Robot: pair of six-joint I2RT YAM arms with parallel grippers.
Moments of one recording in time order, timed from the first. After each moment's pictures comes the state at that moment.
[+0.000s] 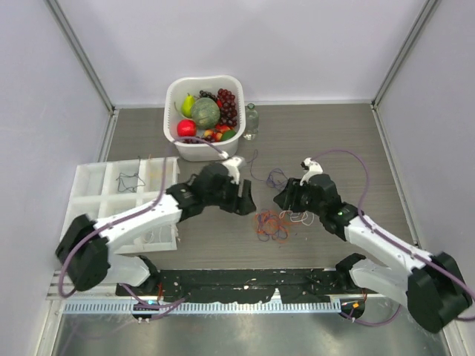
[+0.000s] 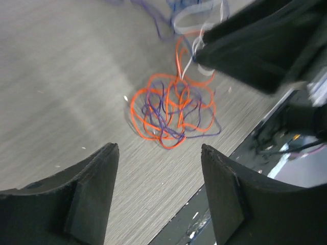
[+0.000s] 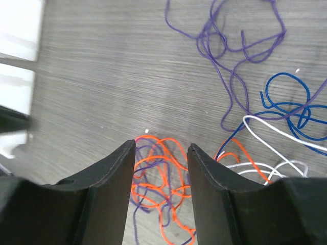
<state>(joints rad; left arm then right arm) -0.78 1.24 0.88 -0.23 0.17 -0.51 0.51 1.09 0.47 0.02 -0.11 0.53</state>
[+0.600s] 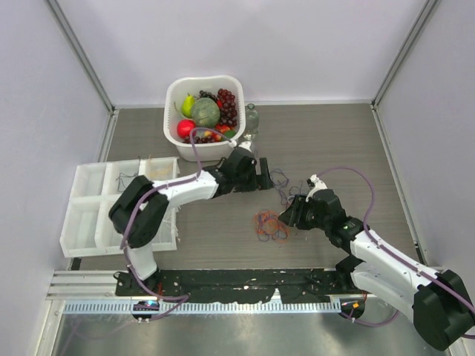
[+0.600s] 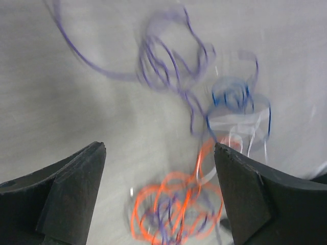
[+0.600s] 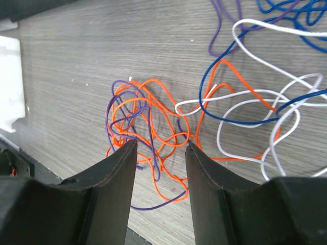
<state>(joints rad) -0.82 1.75 1.11 -0.08 0.04 -0.70 0.51 0.86 0.32 -0.12 -0.18 0.67</state>
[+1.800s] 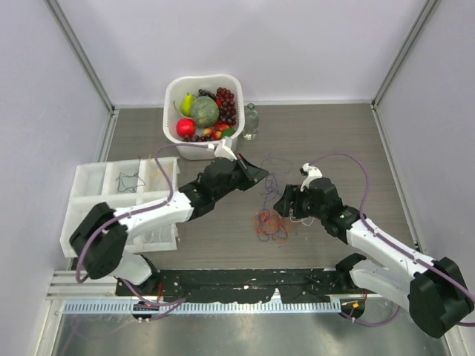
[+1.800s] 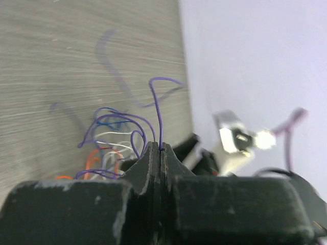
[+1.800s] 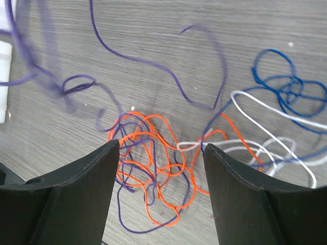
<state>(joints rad) -0.85 1.52 0.89 0.31 -0.13 -1.15 0.51 0.94 0.44 -0.13 -0.12 0.49</state>
